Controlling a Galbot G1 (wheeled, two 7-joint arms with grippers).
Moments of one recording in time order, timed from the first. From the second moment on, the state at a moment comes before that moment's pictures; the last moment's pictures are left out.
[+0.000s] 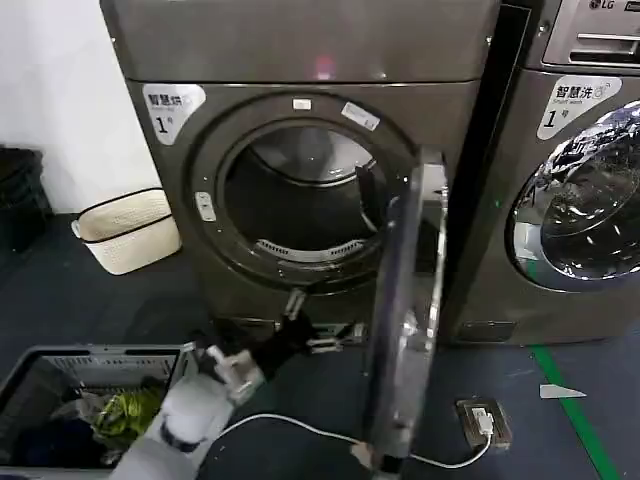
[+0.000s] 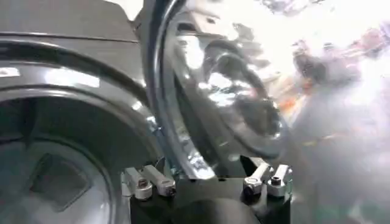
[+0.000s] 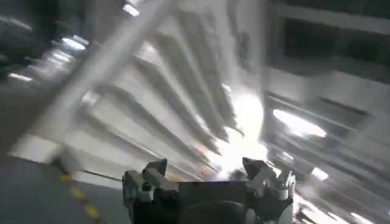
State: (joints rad) left arm 0.92 -1.17 -0.08 -1.81 -0.04 -0.19 0.44; right arm -1.67 1.34 1.90 1.62 0.06 0.23 0.06
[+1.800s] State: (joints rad) left arm 0.46 -1.49 0.30 -1.38 -0.09 -0.15 0.47; right arm -1.77 1.23 2.27 1.28 0.05 0.22 0.23
